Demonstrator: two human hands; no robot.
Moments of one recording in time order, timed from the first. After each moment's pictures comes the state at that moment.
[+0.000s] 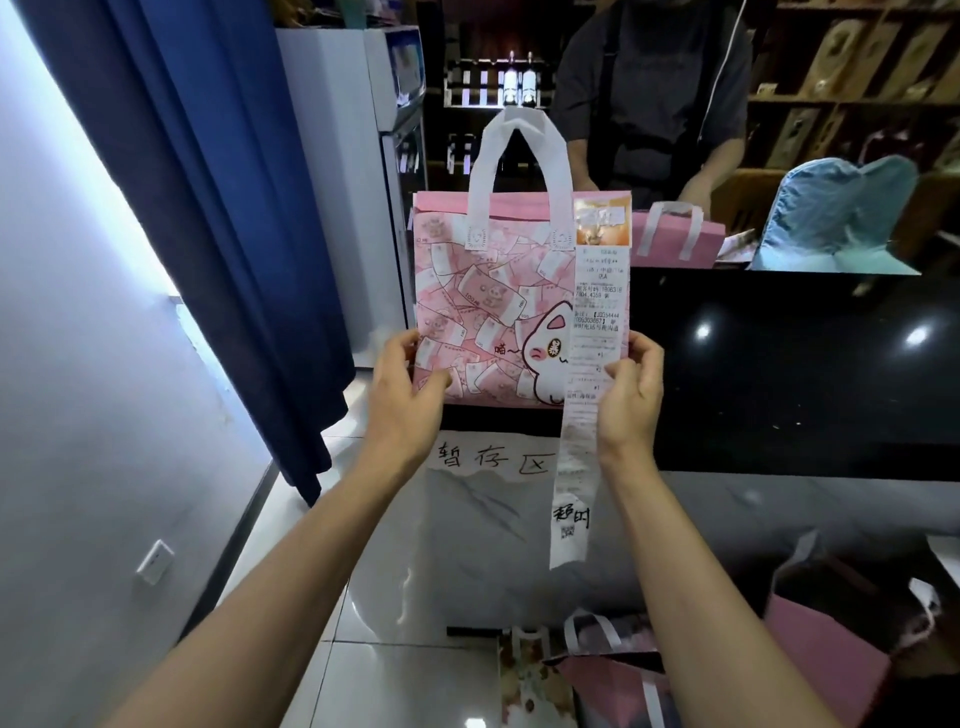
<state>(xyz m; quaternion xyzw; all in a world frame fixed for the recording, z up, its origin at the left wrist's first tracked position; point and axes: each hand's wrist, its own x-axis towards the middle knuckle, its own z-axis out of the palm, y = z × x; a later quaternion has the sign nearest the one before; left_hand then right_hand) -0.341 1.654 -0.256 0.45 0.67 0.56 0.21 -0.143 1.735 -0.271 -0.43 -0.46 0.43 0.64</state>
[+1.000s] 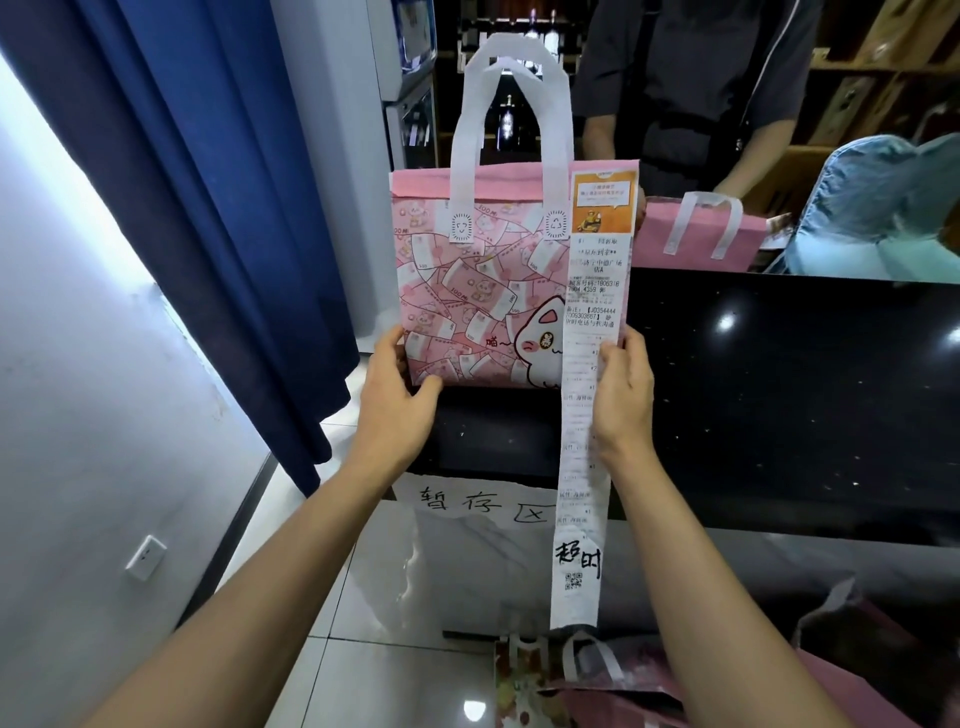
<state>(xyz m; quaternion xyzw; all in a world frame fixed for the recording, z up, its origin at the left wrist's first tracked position) -0.366 1.740 -0.286 0.44 0.69 0.54 0.21 -0.159 1.834 -0.291 -0.48 -0.54 0.45 0.53</state>
